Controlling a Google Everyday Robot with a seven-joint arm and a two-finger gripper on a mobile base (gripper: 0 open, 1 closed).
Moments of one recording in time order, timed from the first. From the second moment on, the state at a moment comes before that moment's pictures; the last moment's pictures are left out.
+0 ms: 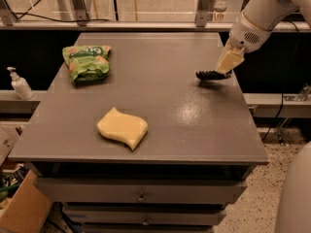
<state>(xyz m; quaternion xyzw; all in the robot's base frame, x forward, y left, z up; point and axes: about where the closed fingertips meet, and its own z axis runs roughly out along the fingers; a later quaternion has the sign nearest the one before) 0.637 -0.197 0.879 -0.60 0.78 0.08 0.16</state>
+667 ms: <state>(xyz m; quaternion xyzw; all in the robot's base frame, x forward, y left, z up) 0.547 -0.204 0.911 -0.62 0.75 0.13 0.17</state>
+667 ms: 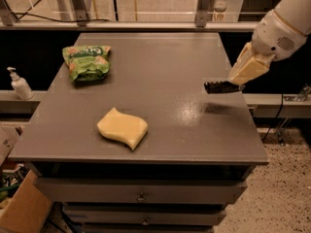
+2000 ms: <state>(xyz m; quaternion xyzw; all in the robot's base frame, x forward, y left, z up) 0.488 -0.159 0.923 -0.66 0.70 0.18 0.22</state>
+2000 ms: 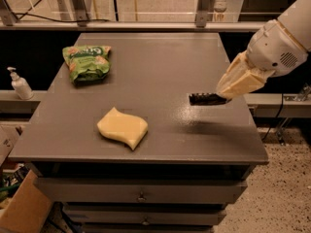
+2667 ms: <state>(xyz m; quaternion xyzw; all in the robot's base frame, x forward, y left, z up) 0.447 -0.114 0.885 -0.69 0.66 0.20 0.21</state>
